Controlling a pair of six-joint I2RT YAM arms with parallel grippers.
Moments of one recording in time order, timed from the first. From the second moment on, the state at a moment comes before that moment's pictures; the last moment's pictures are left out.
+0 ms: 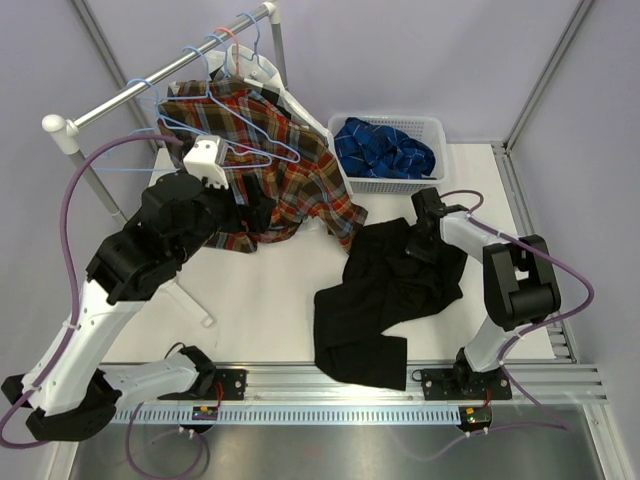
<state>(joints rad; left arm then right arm) -0.71 1.03 1.55 -0.86 -0.28 -0.36 0.24 1.70 1.03 -0.59 0.11 0.71</state>
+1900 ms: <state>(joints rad) -0.71 0.97 1.45 -0.81 -0.39 -0.29 0.16 2.43 2.19 -0.53 0.03 0.63</state>
